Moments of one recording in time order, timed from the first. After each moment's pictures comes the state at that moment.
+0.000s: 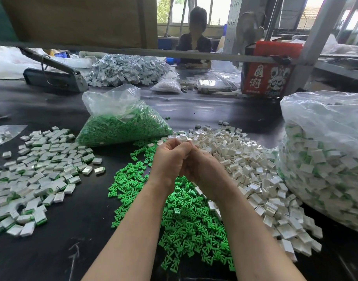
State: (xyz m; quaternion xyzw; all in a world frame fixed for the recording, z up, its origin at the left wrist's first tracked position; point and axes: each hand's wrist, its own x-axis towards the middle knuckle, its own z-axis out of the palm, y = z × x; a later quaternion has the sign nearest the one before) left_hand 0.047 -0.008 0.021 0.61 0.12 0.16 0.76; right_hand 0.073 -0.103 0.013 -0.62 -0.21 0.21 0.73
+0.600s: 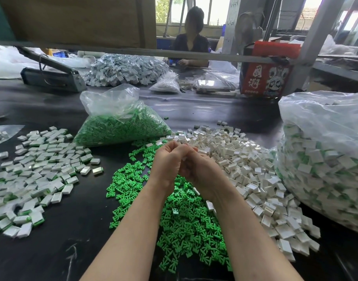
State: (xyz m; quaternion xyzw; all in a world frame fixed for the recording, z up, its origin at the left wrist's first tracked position) left_hand 0.052 -0.005 0.009 0.59 0.09 0.15 0.79; right_hand 0.088 -0.098 -0.005 -0.59 -0.16 0.23 0.76
